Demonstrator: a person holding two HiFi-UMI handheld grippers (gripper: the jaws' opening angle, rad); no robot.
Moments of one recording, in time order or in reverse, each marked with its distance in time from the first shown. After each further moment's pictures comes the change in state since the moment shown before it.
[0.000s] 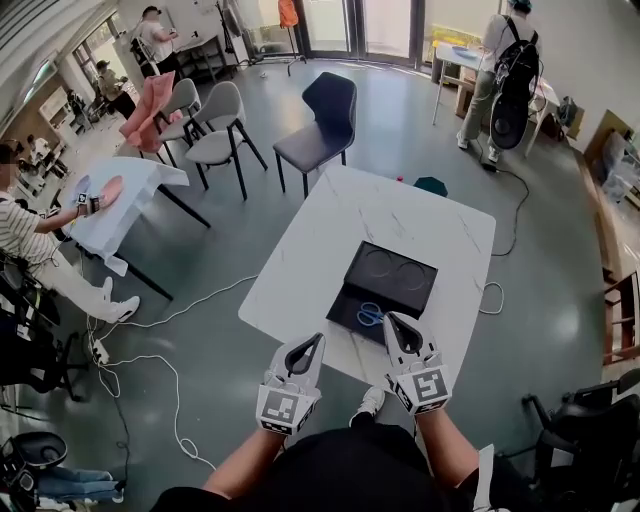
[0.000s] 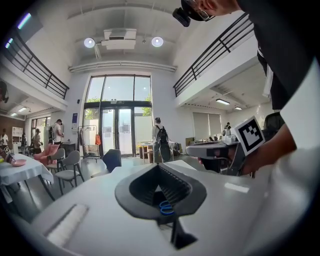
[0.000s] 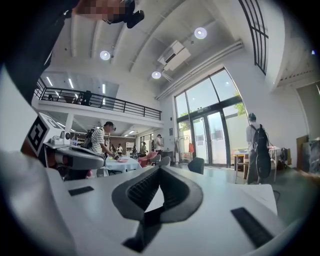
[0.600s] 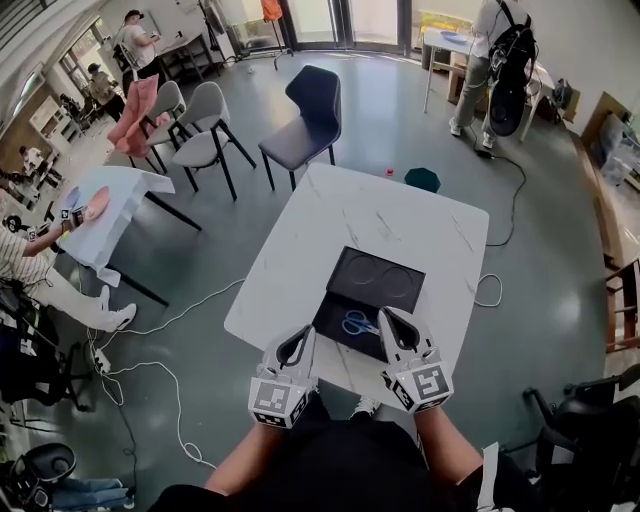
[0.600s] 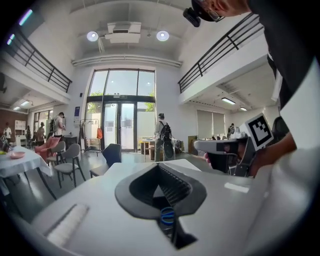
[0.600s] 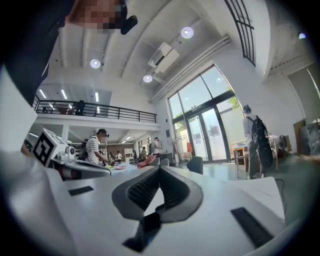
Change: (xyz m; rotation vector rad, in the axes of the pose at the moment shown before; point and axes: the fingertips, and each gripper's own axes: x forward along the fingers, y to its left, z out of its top) left arm 0.067 0.013 -0.003 -0.057 0.042 0.014; right arm 0.017 -0.055 0.004 0.106 -0.039 -0.012
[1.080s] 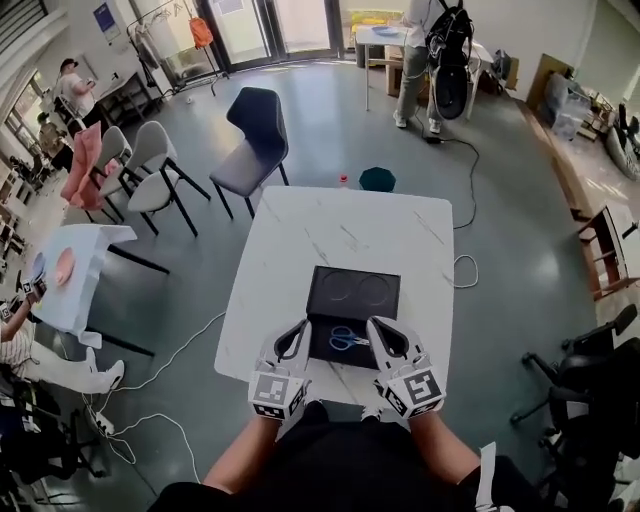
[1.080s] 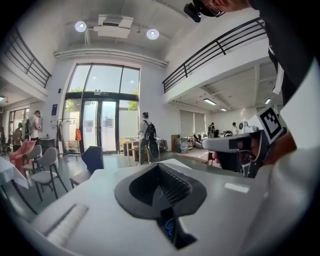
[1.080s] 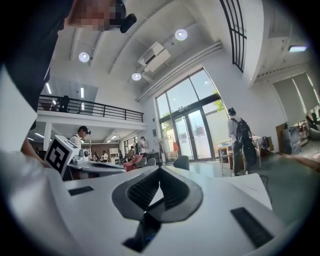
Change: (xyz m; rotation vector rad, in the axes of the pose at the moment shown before) left arm 0.070 0.014 0.005 0.065 0.008 -0.215; right arm 0.005 -0.013 -0.003 0.034 0.015 -0.169
